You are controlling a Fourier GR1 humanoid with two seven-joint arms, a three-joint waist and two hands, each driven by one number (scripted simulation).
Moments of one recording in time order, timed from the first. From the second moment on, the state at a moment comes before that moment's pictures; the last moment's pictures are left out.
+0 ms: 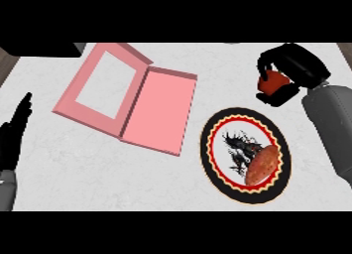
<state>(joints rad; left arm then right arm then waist) -0.13 0.34 0.19 -1.36 -0.26 0.07 0.07 -0.83 -0.41 0.03 -0.76 0.90 0.01 -0.63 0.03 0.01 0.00</state>
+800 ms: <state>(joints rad) -0.11 0.33 0.21 -1.35 -0.26 0.06 0.06 -1.09 -0.20 -0.03 -0.77 0.74 0.22 -0.58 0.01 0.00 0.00</state>
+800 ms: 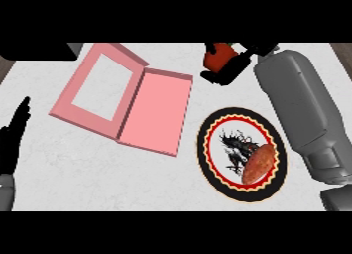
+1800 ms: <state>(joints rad) -0.18 0.32 0.18 -1.34 -0.28 0.04 0.07 -1.34 0.00 0.19 -0.44 0.46 0.04 -0.27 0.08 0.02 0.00</state>
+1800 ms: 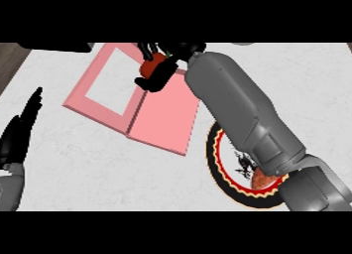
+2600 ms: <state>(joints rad) -0.24 0.30 0.14 -1.31 -0.30 0.04 0.06 -1.32 0.00 0.31 -0.34 0.19 -0.05 -0.23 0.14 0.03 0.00</state>
